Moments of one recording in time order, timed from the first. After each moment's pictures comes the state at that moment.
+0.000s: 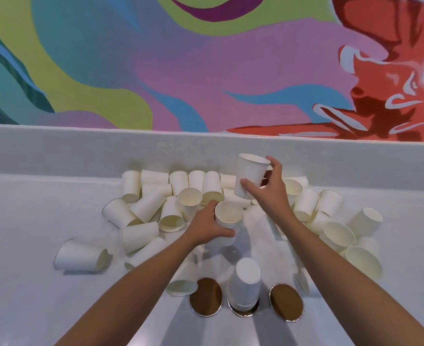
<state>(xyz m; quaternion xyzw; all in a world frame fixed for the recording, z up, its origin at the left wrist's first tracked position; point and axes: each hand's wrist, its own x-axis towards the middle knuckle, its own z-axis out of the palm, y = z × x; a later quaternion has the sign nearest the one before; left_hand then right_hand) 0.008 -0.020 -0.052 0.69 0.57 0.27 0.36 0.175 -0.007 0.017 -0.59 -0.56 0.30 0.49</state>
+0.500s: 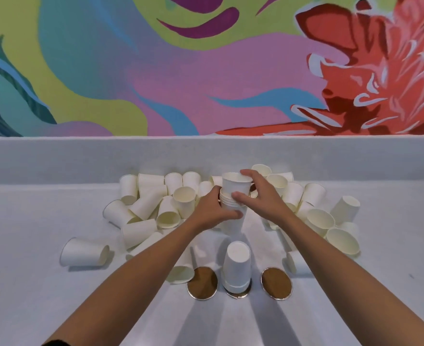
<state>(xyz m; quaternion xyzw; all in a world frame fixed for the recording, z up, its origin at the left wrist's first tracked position) 0.032 -0.046 -0.010 0.68 0.53 0.31 0.40 0.198 -0.056 0.017 -0.56 -0.69 0.25 0.37</state>
